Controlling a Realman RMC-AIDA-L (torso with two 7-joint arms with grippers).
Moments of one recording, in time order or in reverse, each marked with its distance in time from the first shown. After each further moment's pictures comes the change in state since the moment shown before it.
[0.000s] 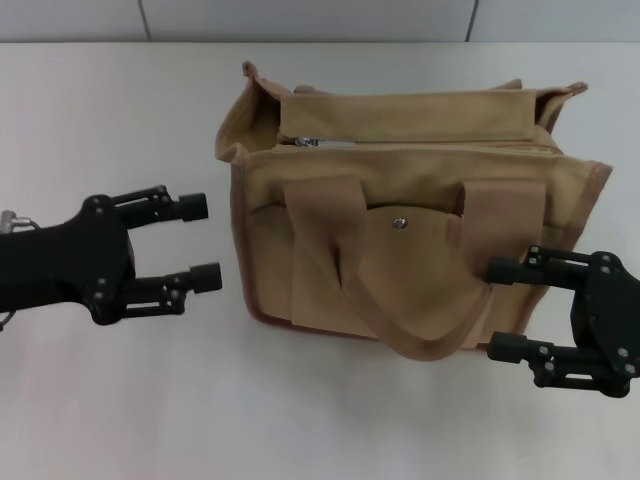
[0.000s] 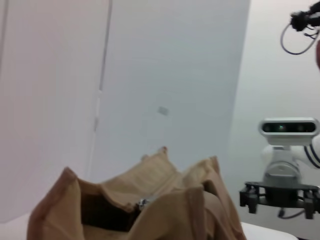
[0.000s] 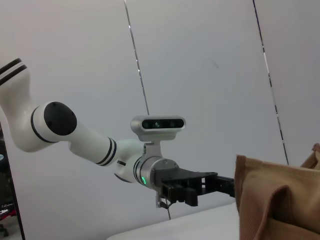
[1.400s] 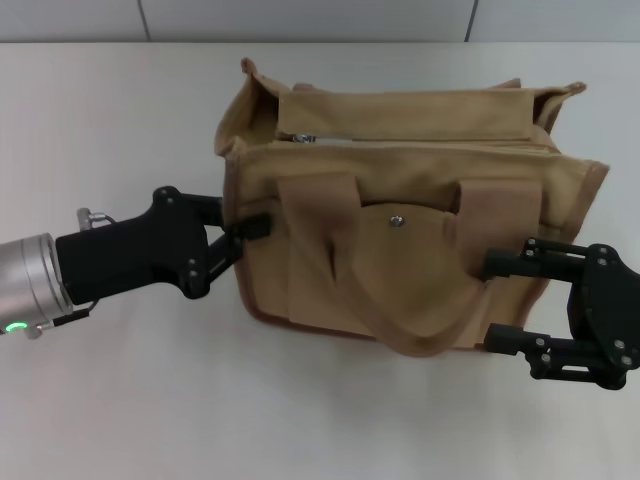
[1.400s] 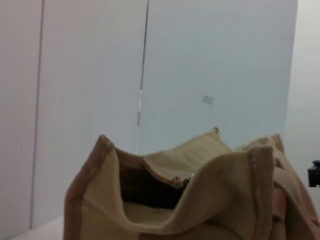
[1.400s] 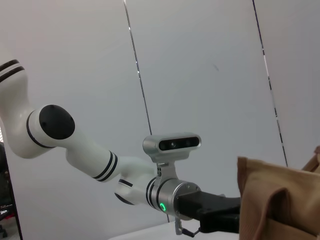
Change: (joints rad) left arm -0.024 -0.081 -0.037 -0.112 -0.039 -0.259 0.168; right arm 0.012 0.002 0.007 0.000 0.002 0.003 0.002
